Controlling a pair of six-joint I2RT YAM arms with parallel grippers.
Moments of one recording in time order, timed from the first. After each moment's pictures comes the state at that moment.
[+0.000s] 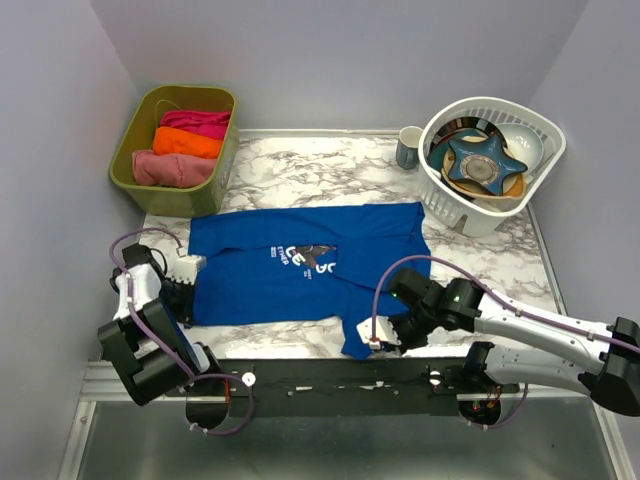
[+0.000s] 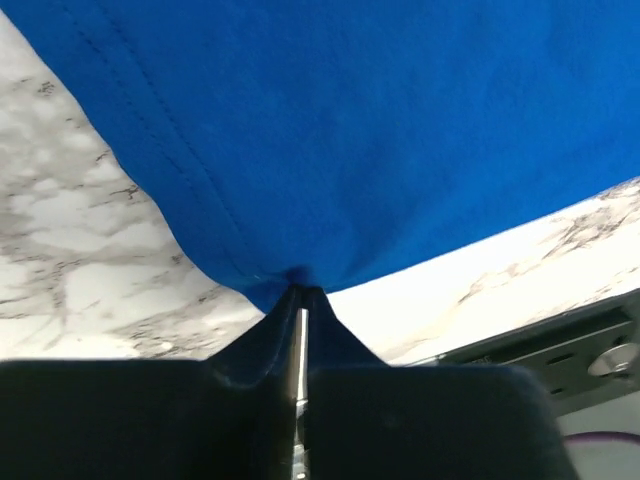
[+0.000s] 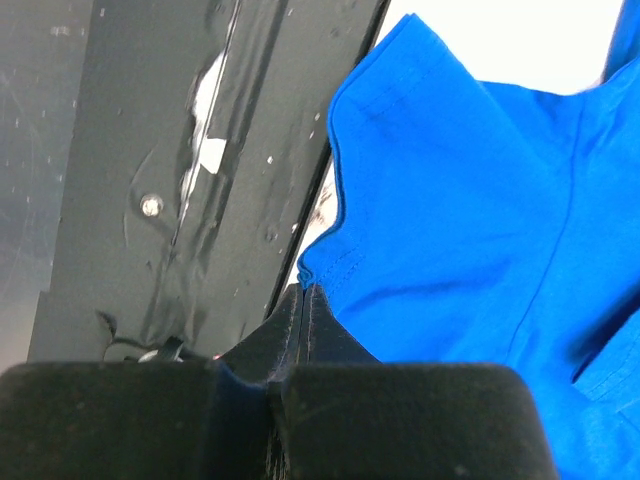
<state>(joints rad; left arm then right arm) 0.55 1.28 0.65 -0.92 0.30 0.78 1.02 1.02 0.68 -0.85 -0.46 -0.83</state>
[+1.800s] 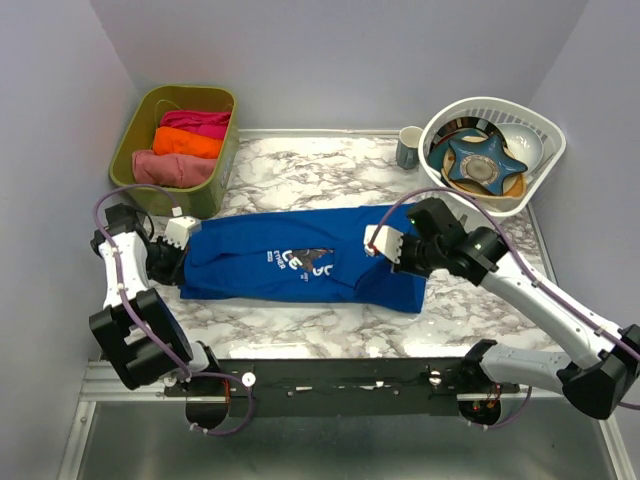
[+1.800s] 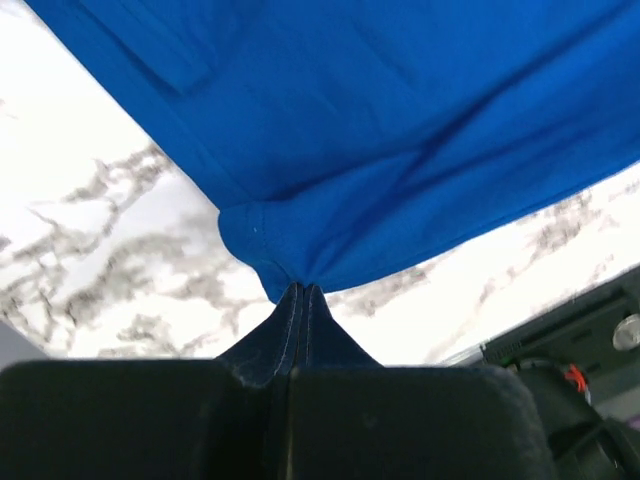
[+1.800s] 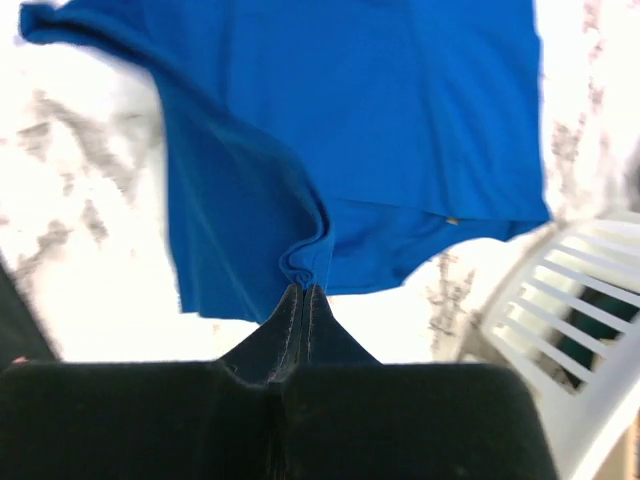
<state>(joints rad) 0.50 1.33 0.99 -1.09 0.43 0.95 0.71 1.12 1.07 -0.90 -0.11 -0.74</state>
